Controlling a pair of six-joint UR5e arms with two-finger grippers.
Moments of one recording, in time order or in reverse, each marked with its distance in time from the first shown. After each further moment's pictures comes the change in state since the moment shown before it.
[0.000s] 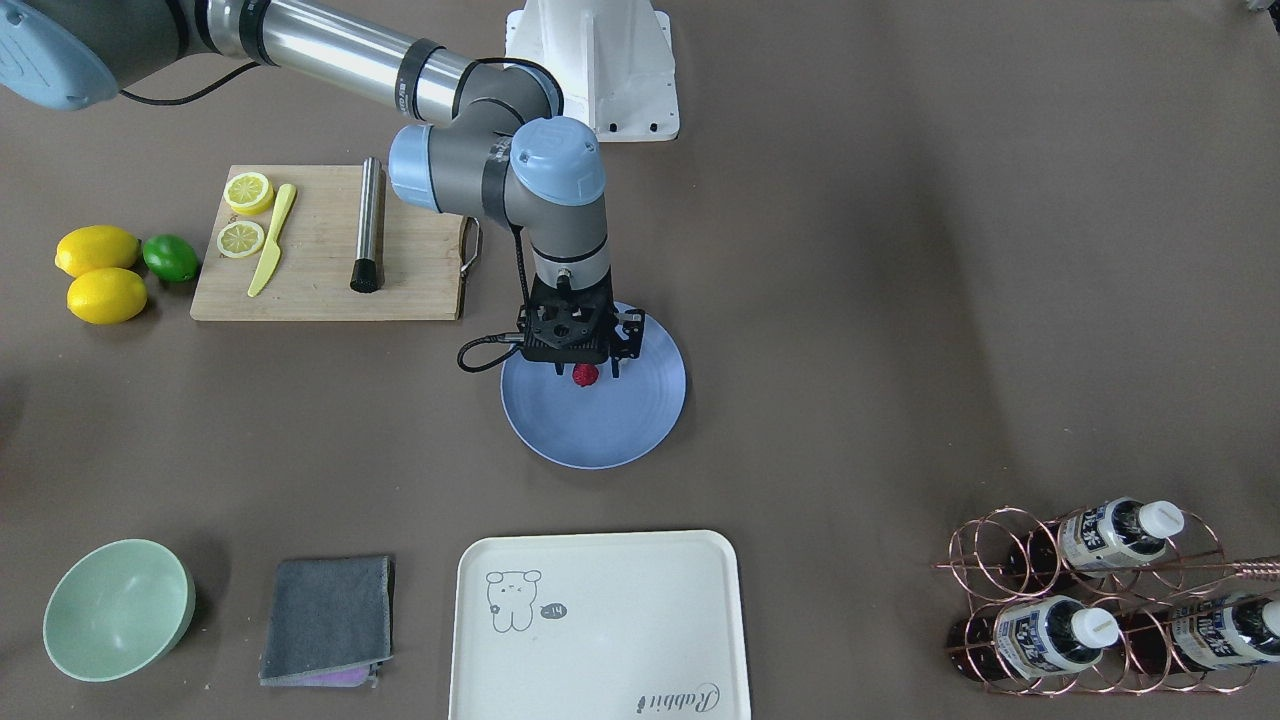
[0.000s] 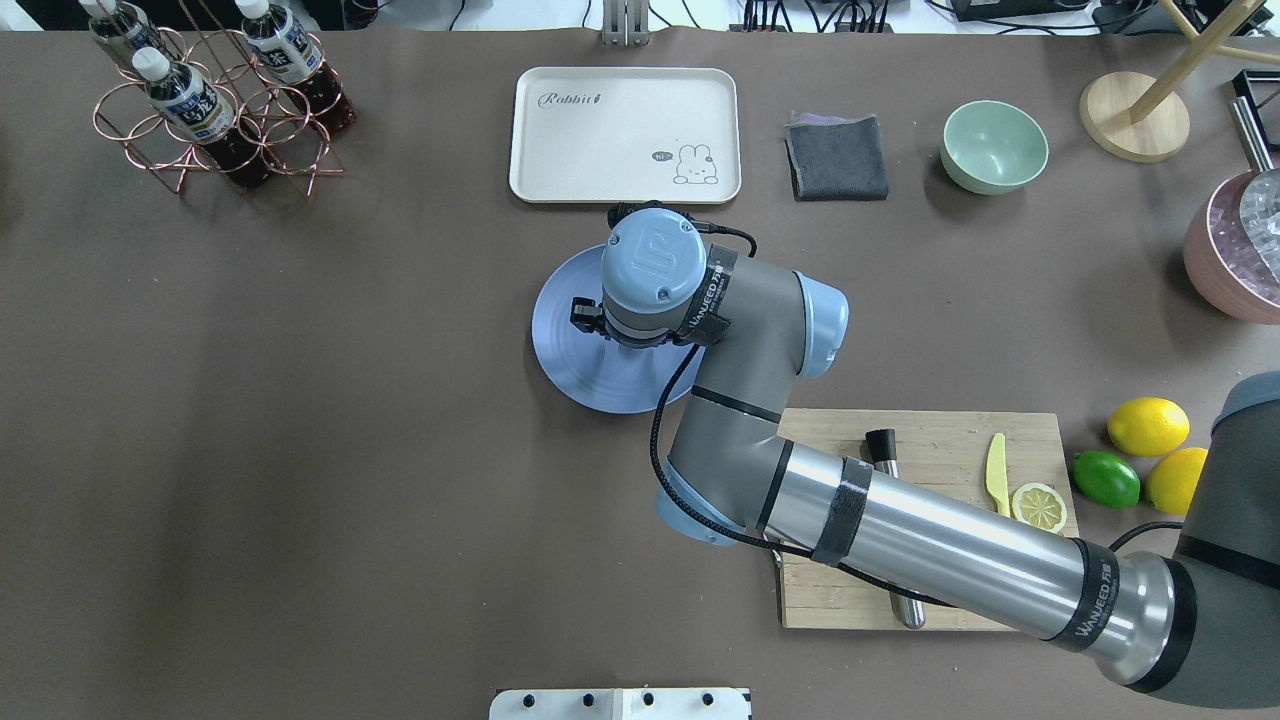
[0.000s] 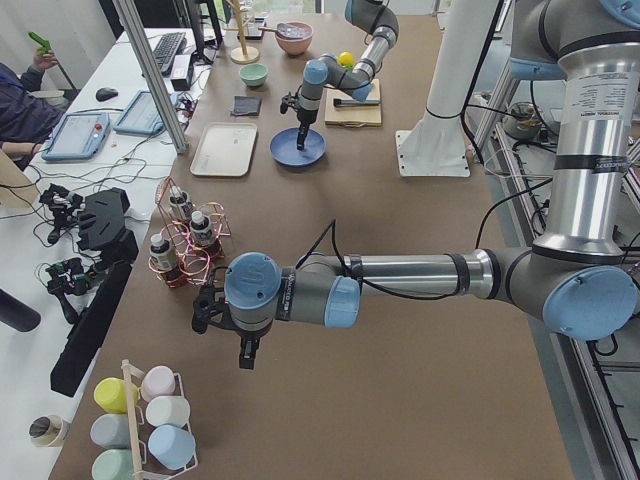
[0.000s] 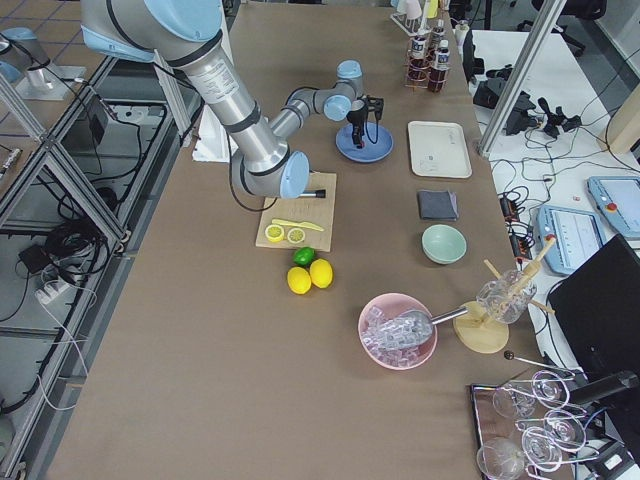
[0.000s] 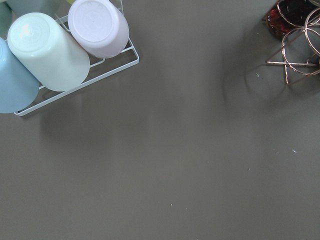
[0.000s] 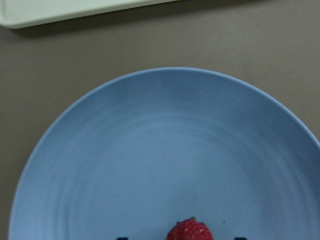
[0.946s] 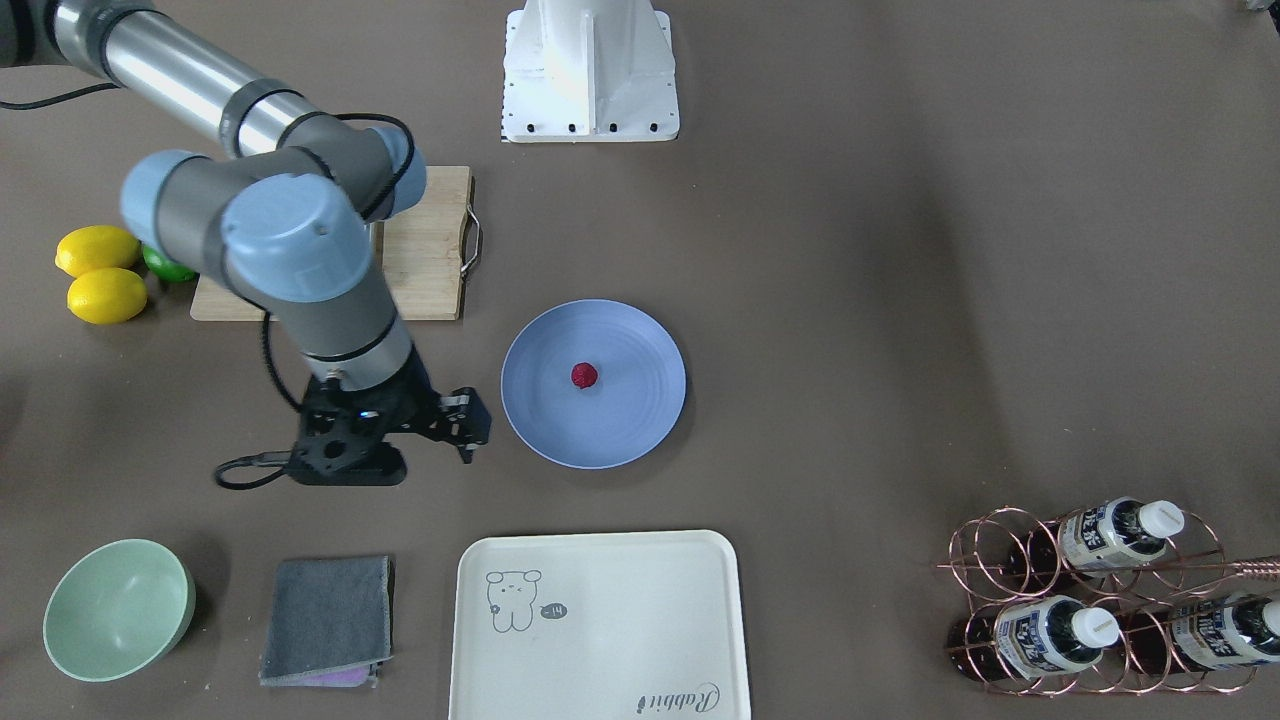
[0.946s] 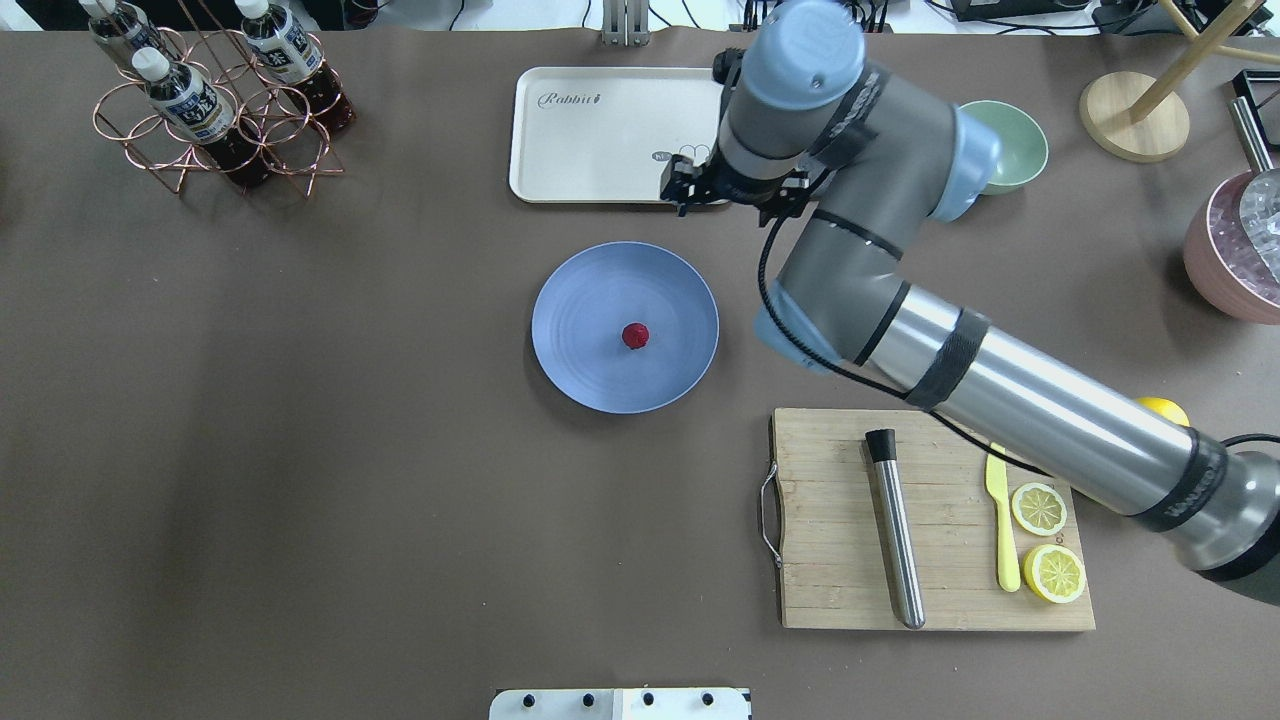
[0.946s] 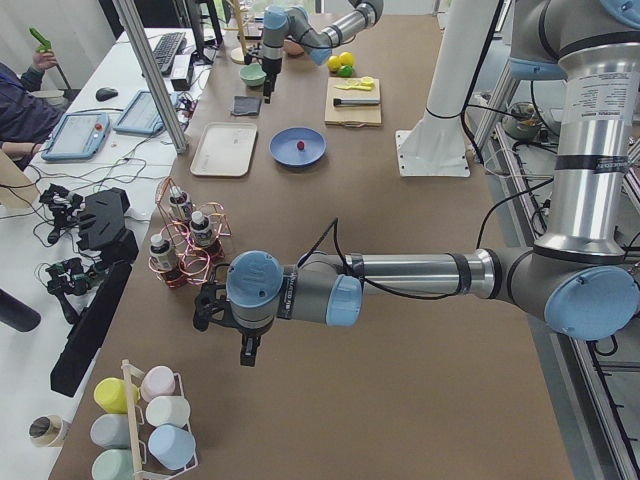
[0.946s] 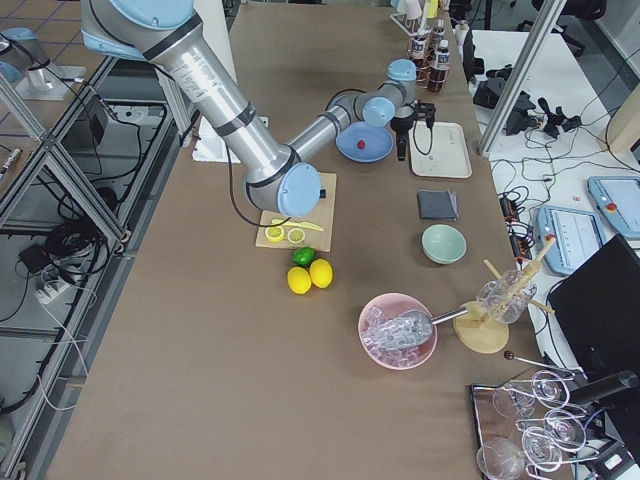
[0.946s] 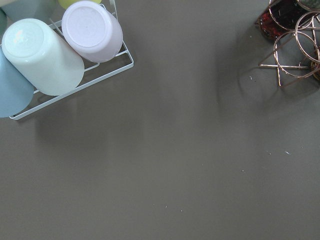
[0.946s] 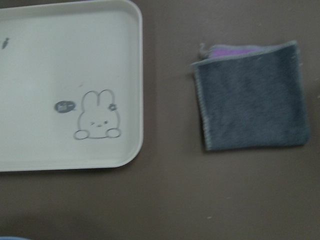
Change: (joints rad) left arm 0.000 0.007 -0.017 0.001 -0.013 -0.001; right arm 0.381 -0.145 0.099 -0.094 0.295 -0.395
